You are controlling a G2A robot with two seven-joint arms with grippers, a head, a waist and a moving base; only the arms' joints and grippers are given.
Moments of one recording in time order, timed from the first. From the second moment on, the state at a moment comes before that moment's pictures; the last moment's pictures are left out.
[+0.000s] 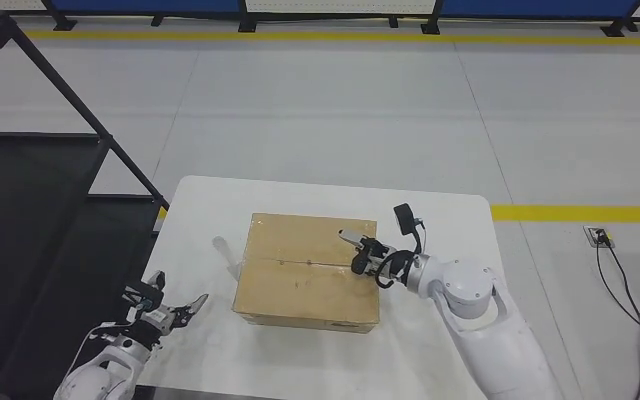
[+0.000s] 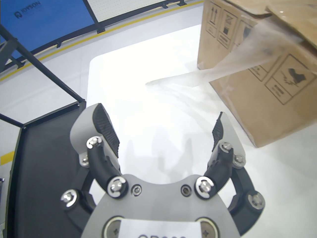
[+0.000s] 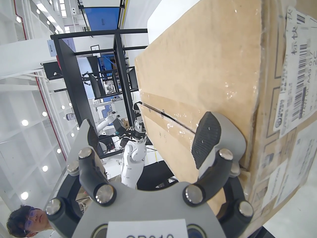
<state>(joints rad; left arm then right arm) 1.45 -0.97 -1.57 -1.47 1.31 -0.38 0.22 -0.88 -1.31 1.23 -1.48 0.05 0.29 0.78</state>
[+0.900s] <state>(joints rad) 1.05 -1.08 -1.21 -1.13 1.27 -0.20 0.26 -0.90 -1.30 1.23 -1.51 0.05 0.32 0.75</state>
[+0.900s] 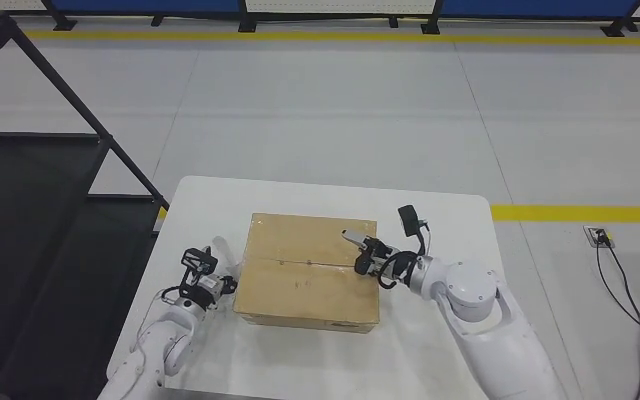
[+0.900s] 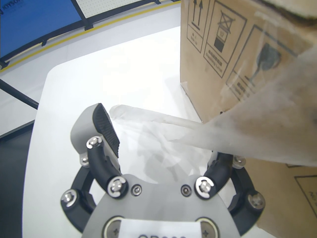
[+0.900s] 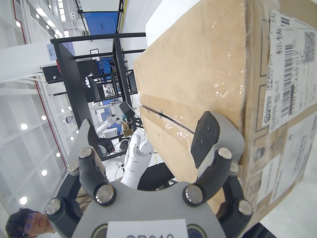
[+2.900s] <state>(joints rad) 1.24 -1.11 -1.42 -1.56 1.15 0.11 0.12 -0.90 -1.27 1.23 -1.46 0.10 0.24 0.77</state>
